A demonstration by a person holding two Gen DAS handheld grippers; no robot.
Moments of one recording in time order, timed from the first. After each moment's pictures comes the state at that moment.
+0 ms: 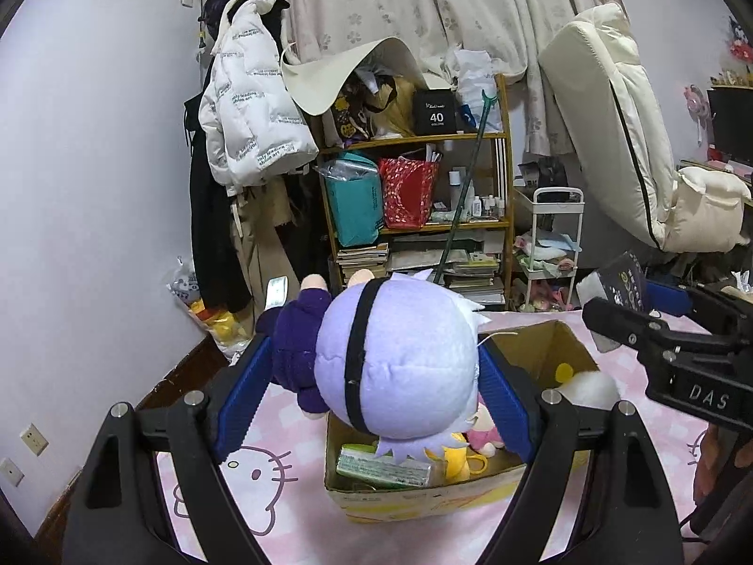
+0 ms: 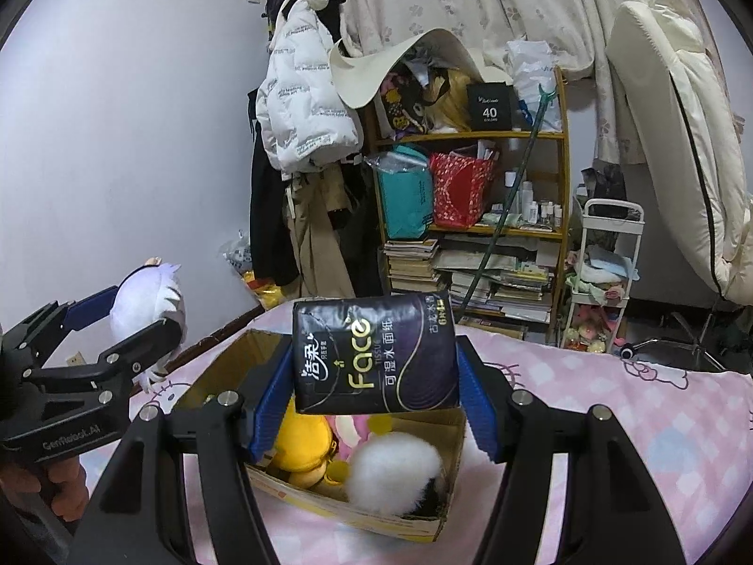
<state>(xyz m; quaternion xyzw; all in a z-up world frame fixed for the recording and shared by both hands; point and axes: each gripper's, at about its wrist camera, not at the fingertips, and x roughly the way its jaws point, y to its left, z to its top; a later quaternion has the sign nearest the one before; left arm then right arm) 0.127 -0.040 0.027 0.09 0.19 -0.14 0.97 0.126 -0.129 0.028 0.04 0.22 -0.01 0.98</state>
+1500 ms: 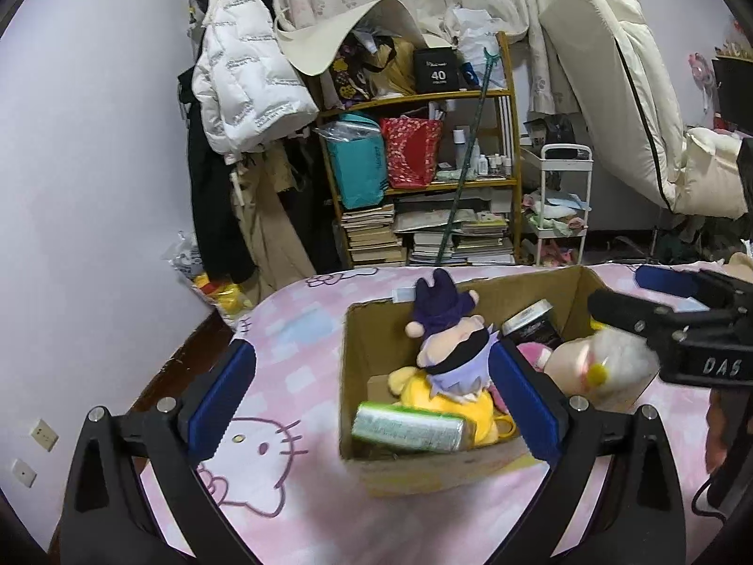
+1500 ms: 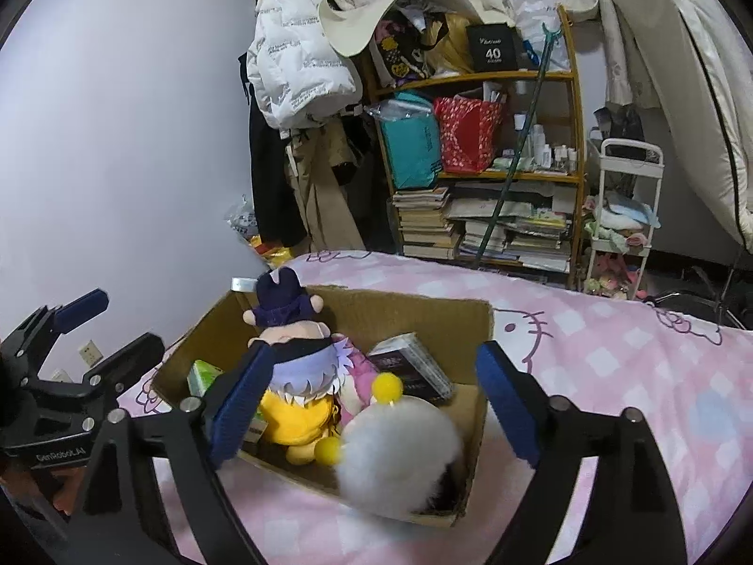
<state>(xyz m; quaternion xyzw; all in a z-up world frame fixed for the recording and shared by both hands) 0.136 -0.033 -0.007 0.12 0.23 -0.13 0.96 0.148 -0.144 -0.011 0.08 0.27 0.01 0.96</state>
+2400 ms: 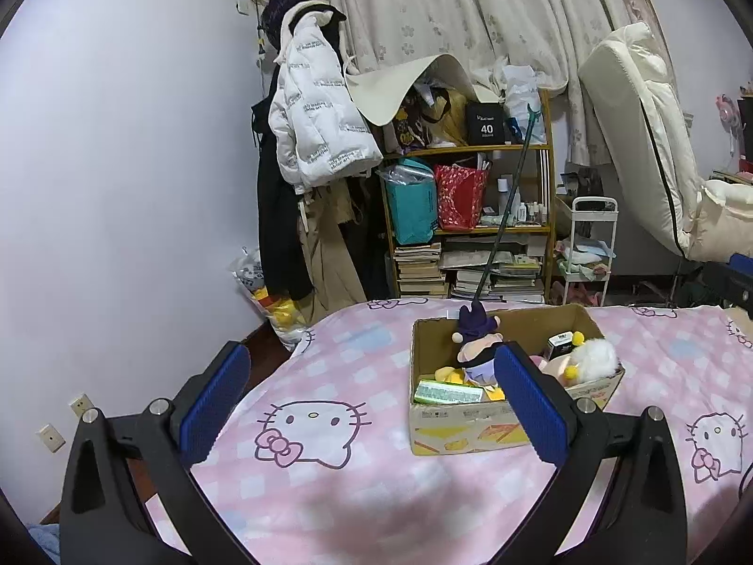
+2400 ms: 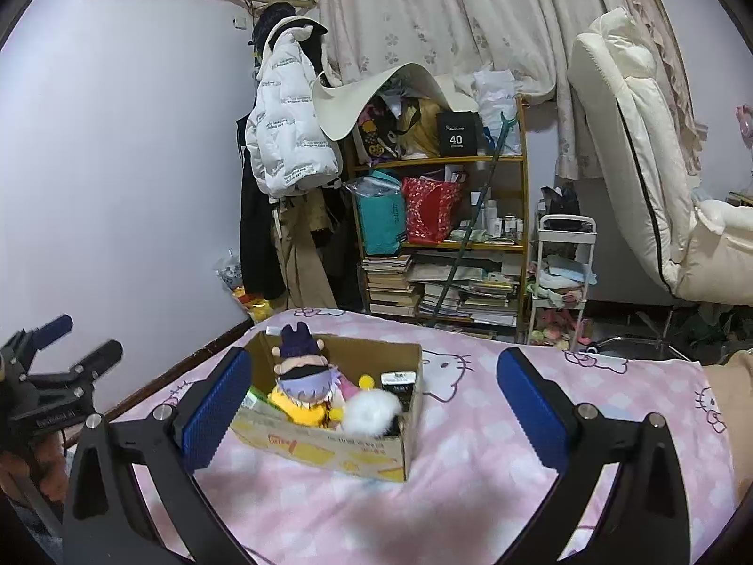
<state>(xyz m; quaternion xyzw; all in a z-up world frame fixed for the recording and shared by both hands) 0.028 0.022 0.062 0.08 0.18 -0.06 0.98 0.011 -0.134 0.081 0.05 0.20 -0.05 0.98</state>
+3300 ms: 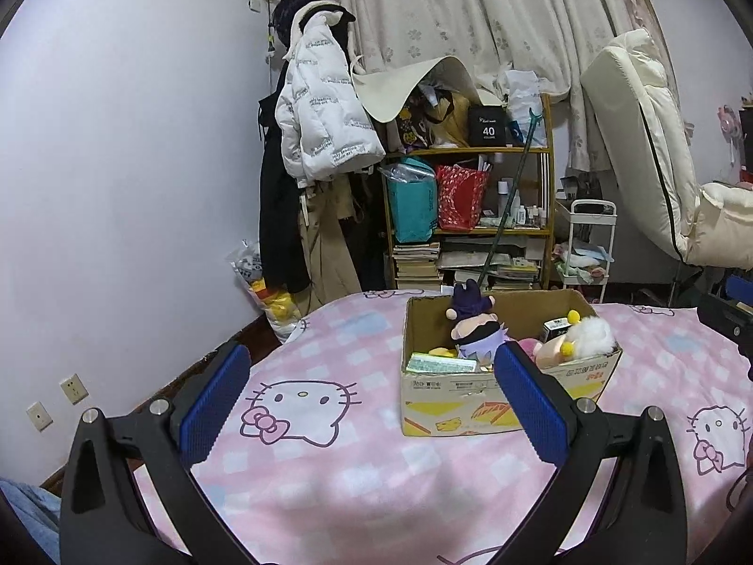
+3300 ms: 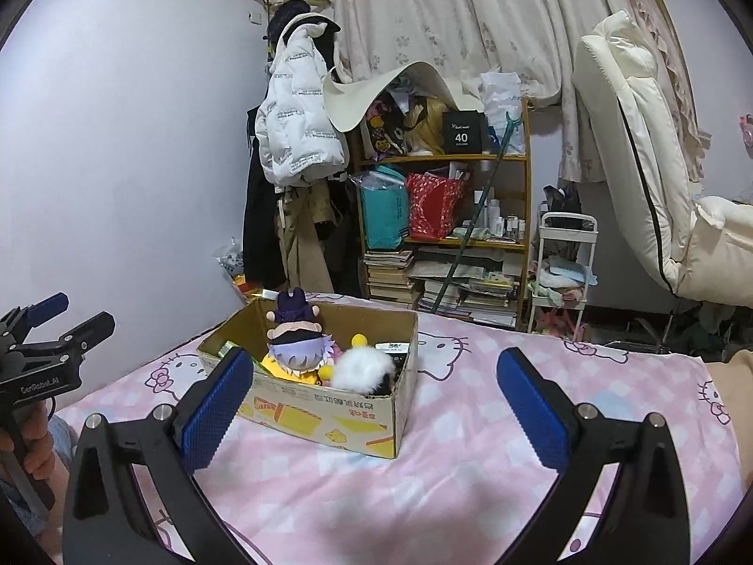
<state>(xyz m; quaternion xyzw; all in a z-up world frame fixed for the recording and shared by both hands) 0.013 0.023 0.023 0.06 0.17 -0.06 0.98 -0.005 -0.134 0.038 0.02 0.19 -0.04 0.98</state>
